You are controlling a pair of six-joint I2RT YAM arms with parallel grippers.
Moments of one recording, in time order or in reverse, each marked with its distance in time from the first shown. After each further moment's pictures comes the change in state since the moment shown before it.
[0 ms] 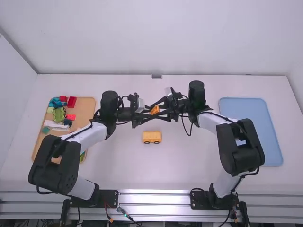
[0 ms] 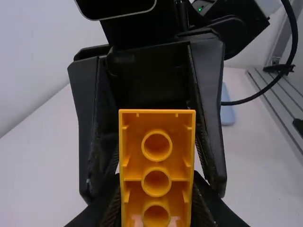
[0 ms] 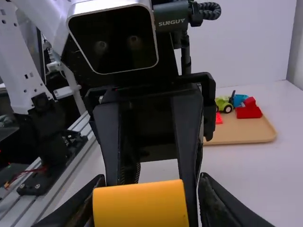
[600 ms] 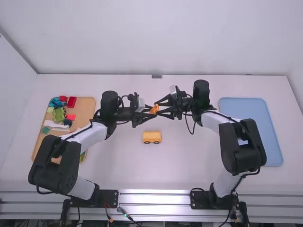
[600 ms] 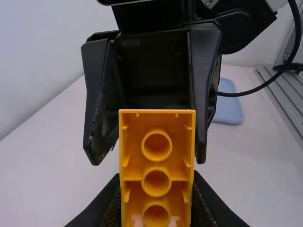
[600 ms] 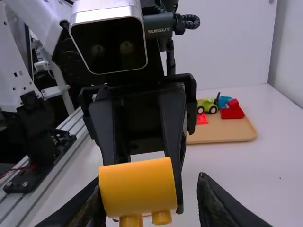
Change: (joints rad) left arm 0.000 0.000 0.000 0.002 -0.031 -0.001; right arm -0.042 0.000 0.000 0.012 -0.005 -0.015
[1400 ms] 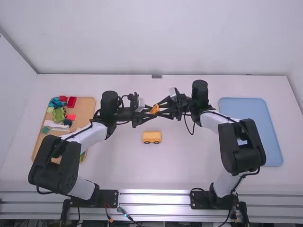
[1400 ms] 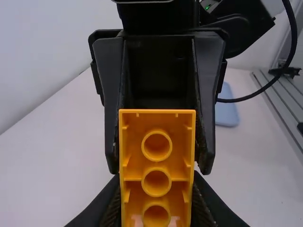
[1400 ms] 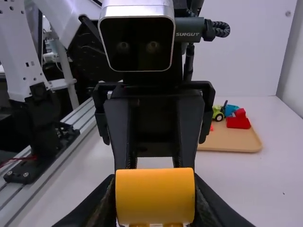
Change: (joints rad) left arm 0.000 0.000 0.000 0.000 0.016 -0.026; right arm 0.013 0.000 0.000 0.000 -0.034 -0.079
